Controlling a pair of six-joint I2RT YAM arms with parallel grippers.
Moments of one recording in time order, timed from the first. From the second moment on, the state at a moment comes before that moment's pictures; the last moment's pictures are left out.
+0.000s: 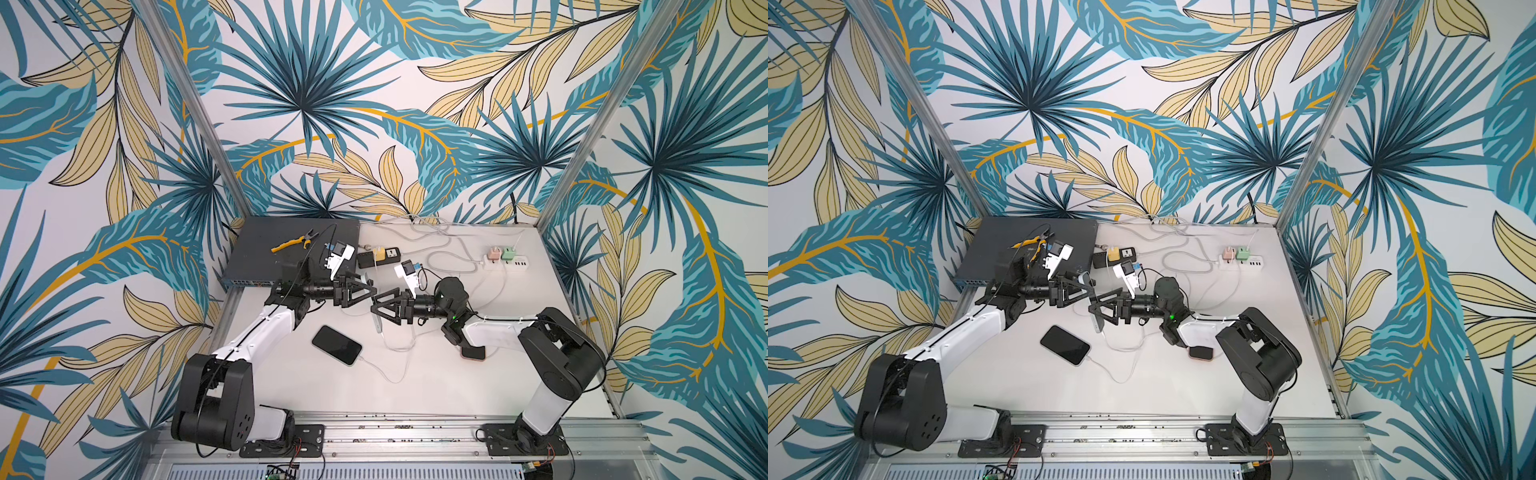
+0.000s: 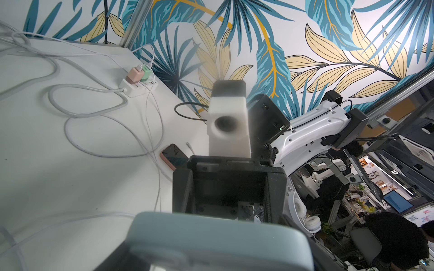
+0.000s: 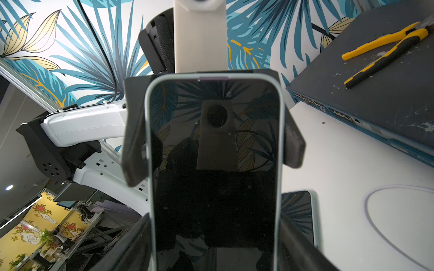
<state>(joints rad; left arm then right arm) -0.16 1.38 0.83 0.25 1.30 -0.43 0.81 1.74 0.81 1.02 -0.84 0.80</state>
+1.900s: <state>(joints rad) -0.10 1.38 0.82 0.36 1.28 -0.49 0.84 1.67 0.79 0.41 -0.86 0.30</state>
